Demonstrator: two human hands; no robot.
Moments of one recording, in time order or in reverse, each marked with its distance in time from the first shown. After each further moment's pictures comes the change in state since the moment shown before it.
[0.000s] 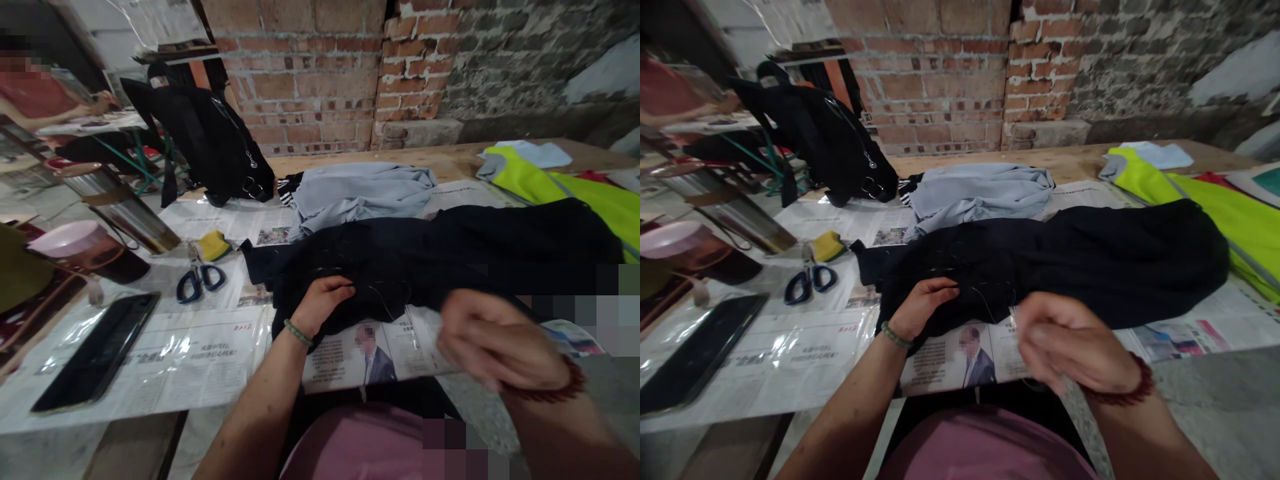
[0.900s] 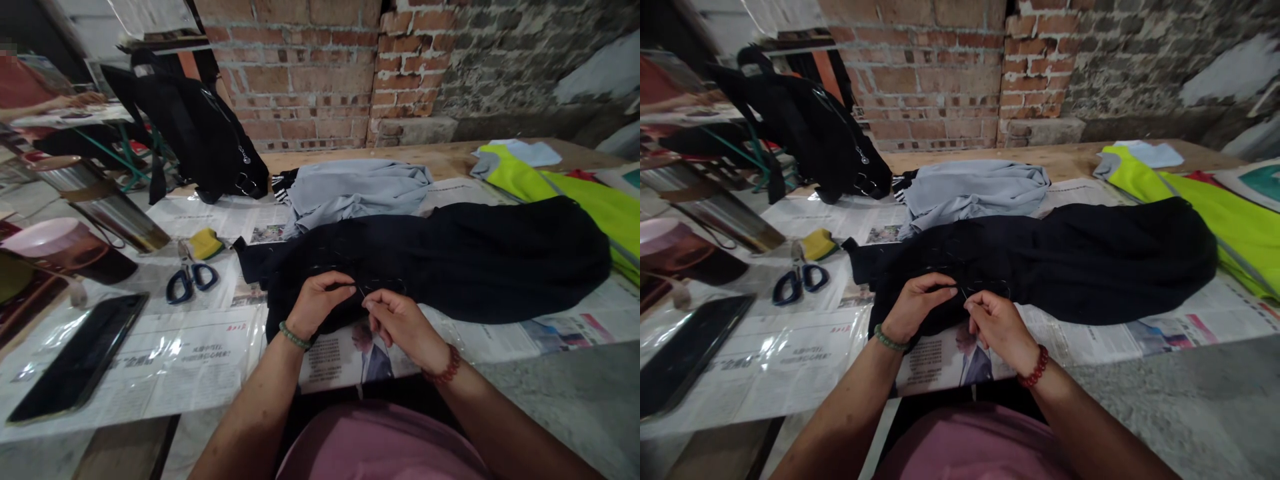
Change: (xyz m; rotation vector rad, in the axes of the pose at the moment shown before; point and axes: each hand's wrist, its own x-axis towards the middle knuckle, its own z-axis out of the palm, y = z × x) left_hand -0.003 0.002 0.002 0.127 0.024 0.228; right_hand 0.058 0.039 0.061 -0.040 0.182 0.120
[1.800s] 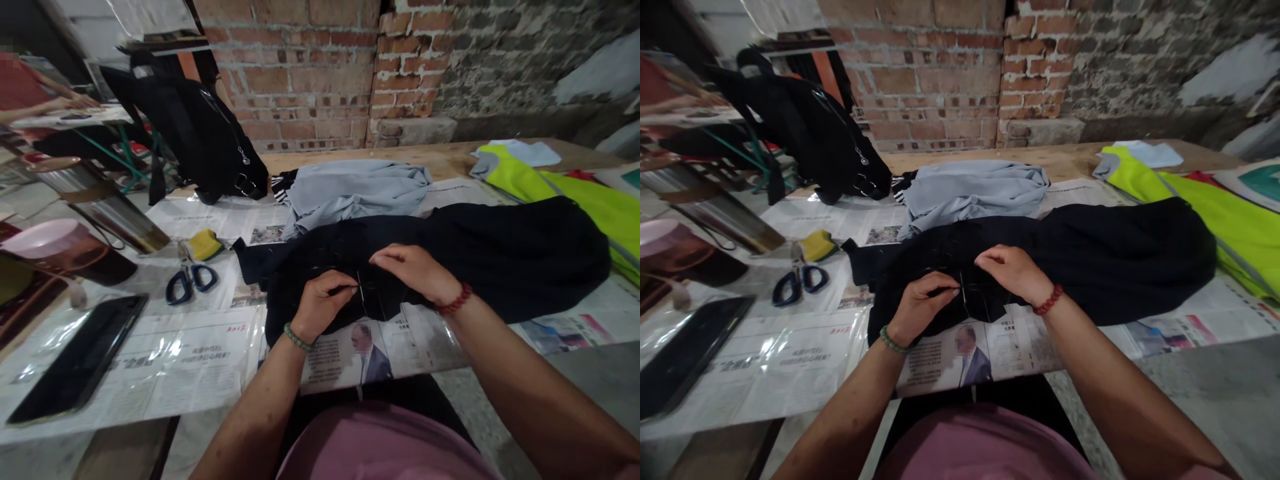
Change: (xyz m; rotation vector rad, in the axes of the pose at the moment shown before) left_hand -0.001 0.004 0.003 0.212 -0.010 0.302; right_hand 0.045 -0.050 -0.051 -0.568 0.094 -0.392
